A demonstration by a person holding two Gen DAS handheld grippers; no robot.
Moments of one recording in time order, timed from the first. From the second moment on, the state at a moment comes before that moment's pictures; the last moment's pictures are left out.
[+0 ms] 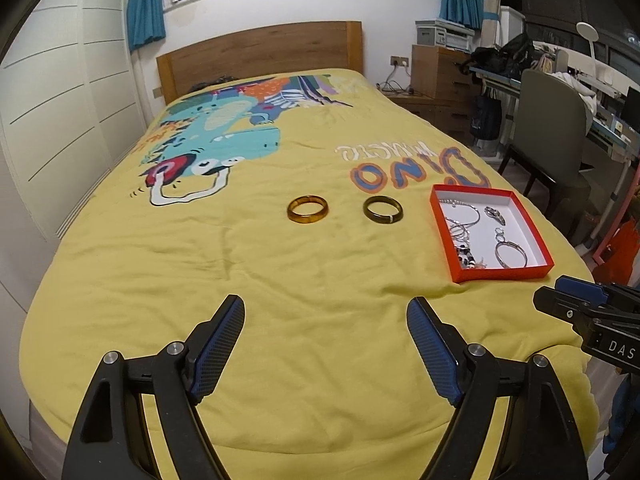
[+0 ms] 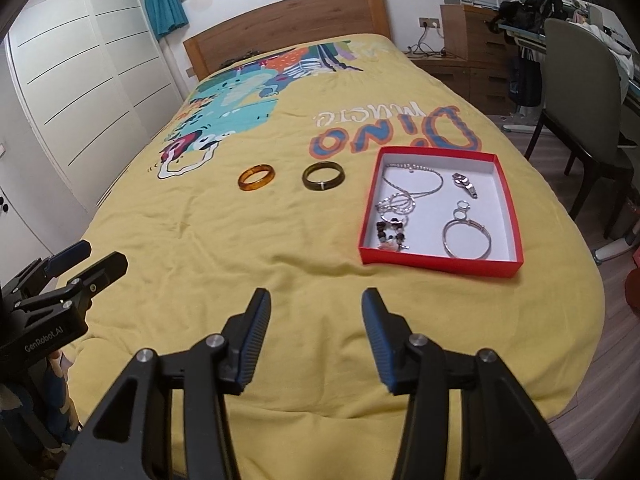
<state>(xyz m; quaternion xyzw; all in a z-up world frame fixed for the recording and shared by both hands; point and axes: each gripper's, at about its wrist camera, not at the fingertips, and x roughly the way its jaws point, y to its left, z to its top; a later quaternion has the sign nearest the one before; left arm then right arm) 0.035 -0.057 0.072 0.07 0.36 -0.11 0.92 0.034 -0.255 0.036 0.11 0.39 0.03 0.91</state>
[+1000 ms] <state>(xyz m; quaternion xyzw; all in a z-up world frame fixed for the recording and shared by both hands) 0.060 0.003 0.052 0.04 0.37 -0.10 0.92 0.054 -0.195 0.045 0.09 0.41 0.02 0.91</state>
